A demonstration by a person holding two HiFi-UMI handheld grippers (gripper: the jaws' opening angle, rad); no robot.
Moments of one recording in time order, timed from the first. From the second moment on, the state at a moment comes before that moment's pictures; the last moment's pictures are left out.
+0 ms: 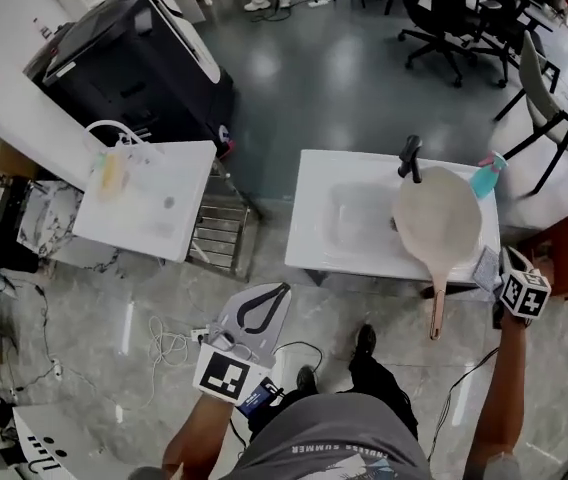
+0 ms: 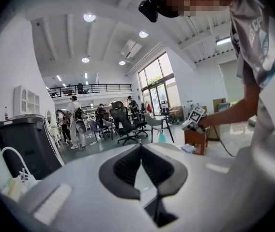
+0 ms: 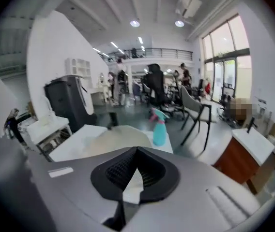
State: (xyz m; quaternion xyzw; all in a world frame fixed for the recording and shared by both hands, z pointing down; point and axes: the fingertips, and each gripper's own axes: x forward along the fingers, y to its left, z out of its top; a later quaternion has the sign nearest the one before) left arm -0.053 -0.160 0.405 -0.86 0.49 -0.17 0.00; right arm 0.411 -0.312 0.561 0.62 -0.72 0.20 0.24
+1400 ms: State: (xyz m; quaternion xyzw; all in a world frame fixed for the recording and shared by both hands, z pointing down) left arm -0.185 0.014 0.350 -0.89 0.44 -0.05 0.03; right arm 0.013 -0.014 0.283 0.42 -0.90 -0.05 0.14
